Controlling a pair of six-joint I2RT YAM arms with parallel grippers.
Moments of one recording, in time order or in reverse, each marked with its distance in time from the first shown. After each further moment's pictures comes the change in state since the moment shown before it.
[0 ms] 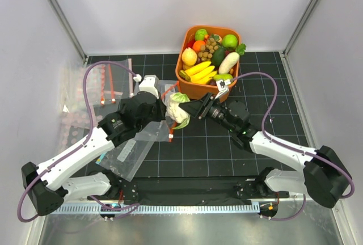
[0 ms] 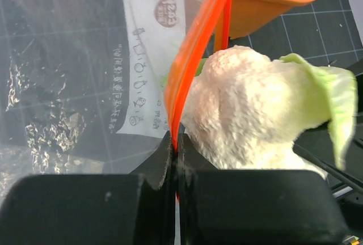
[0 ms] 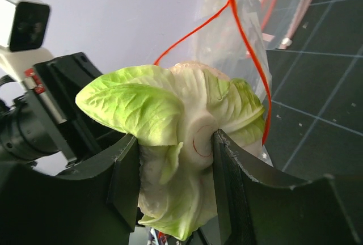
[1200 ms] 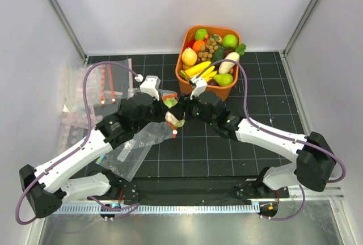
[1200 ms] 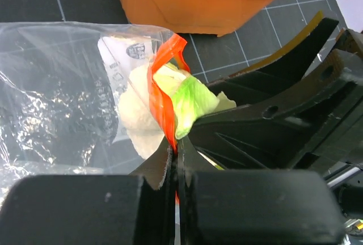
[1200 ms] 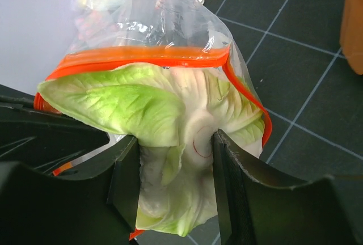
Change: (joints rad) left arm 0.001 -0.031 -0.022 0.047 0.064 0.080; right arm 0.151 0.166 0.349 -0.602 0.254 -0.413
